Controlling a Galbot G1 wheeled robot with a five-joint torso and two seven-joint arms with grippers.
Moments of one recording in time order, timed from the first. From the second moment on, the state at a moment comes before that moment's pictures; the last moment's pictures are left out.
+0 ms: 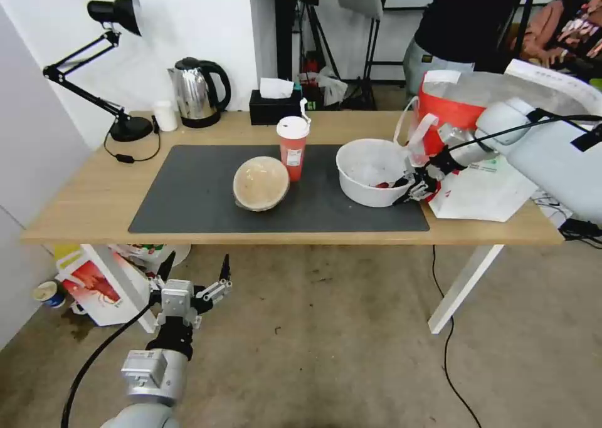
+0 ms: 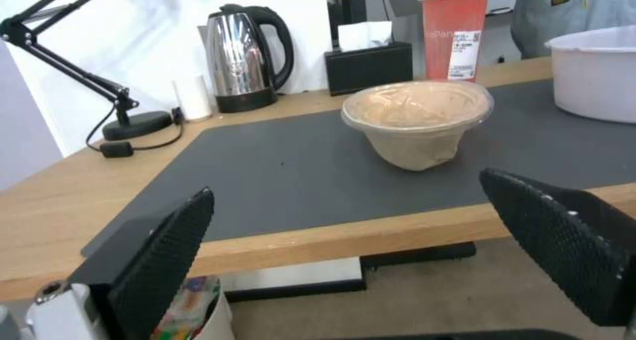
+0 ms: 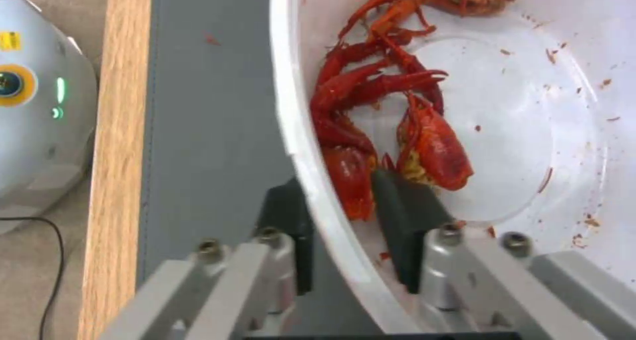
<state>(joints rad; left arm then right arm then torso) 1.80 -1.50 -0.55 -2.30 0.00 0.00 0.00 0.25 0.78 -0.79 0.98 0.34 -0.03 -1.28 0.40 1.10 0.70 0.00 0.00</state>
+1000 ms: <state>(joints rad) 1.80 -1.50 -0.55 -2.30 0.00 0.00 0.00 0.28 0.82 -0.78 0.95 0.39 -0.03 -1.29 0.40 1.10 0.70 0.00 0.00</state>
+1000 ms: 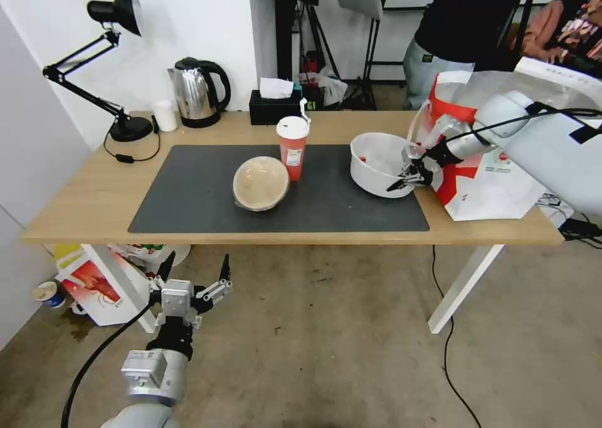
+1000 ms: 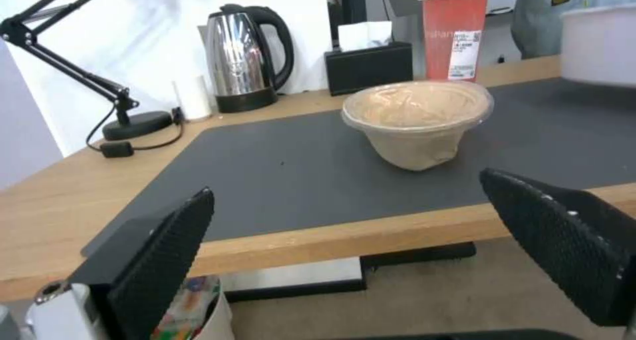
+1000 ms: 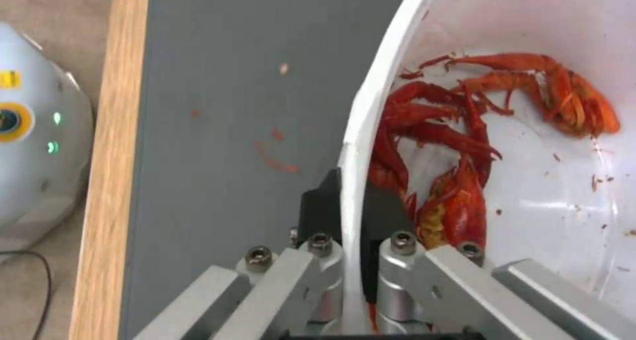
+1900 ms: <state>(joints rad) 1.80 -1.50 -0.55 -2.30 0.00 0.00 0.00 0.41 0.90 -0.74 1.07 0.63 0.00 -1.21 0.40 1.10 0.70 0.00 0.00</state>
